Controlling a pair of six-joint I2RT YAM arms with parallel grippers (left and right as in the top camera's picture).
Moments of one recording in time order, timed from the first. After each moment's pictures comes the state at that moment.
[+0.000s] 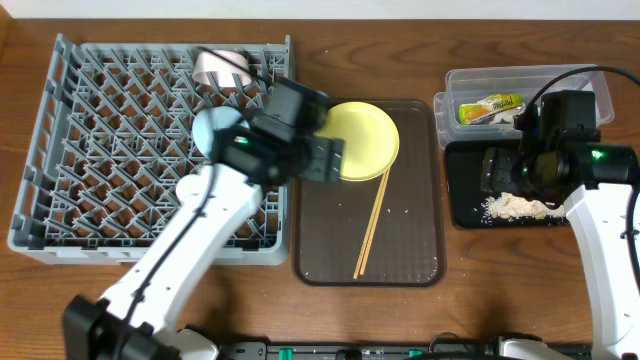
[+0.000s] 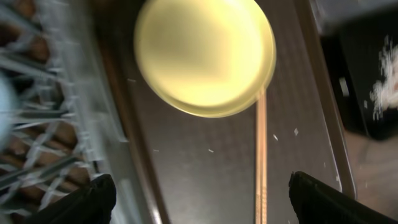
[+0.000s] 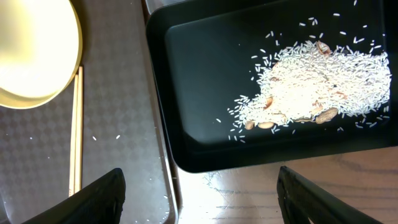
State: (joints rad) left arm -0.54 1.55 1.37 -0.89 0.07 -0.30; right arm -0.04 1.37 1.24 -1.10 -0.07 0.16
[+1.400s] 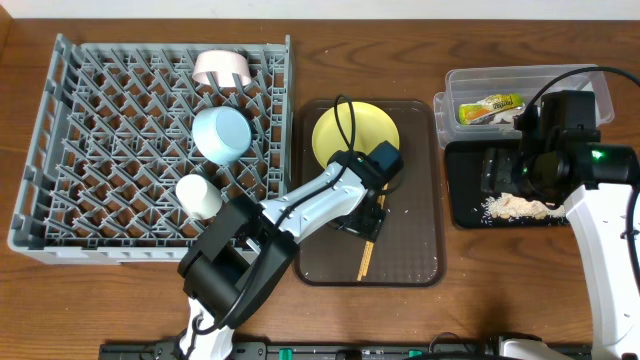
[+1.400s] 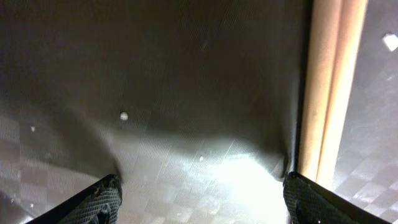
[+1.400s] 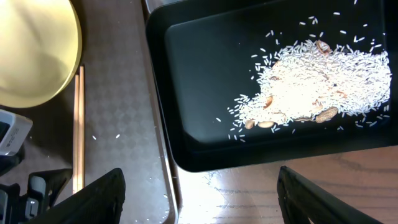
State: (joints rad) left arm -0.78 2.01 1.35 -0.91 0.03 -0.39; right arm -0.04 1.37 1.24 -1.10 -0.07 0.16
